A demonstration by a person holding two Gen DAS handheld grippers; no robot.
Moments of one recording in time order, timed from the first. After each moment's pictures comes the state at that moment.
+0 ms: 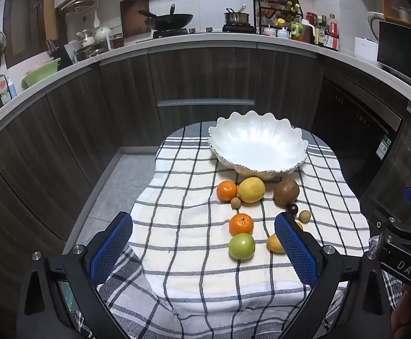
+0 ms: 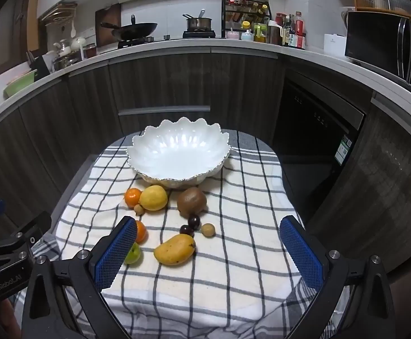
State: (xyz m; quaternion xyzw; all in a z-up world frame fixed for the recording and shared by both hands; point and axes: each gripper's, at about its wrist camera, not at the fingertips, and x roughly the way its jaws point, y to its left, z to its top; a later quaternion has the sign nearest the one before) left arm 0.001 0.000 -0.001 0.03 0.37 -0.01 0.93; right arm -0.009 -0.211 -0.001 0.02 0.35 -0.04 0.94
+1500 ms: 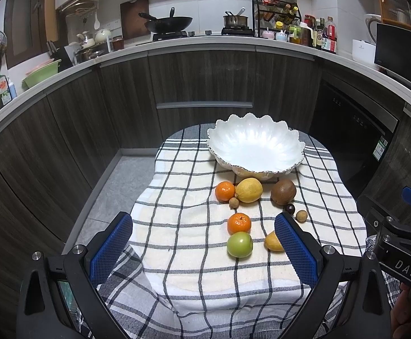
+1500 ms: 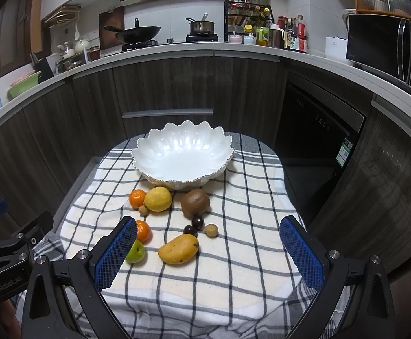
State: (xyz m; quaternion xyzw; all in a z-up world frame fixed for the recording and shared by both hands) left arm -0.007 -0.002 0.003 0.03 0.35 -0.01 0.93; right arm -0.014 -0.207 0.002 0.02 0.34 -0.04 0.94
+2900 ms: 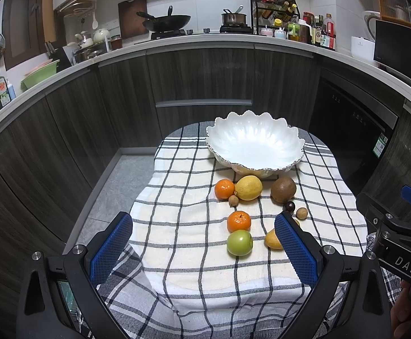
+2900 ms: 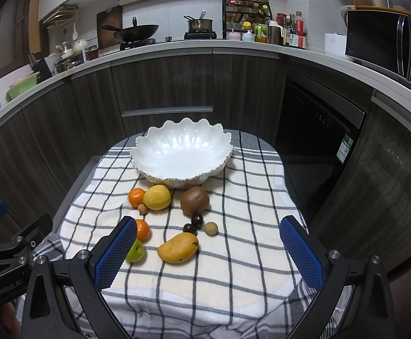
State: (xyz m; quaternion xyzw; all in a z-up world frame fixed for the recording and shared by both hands) left arm -0.008 -0.003 0.001 0.03 0.36 -0.01 0.93; right arm -0.015 -0.207 0.002 0.02 0.34 -0.04 0.94
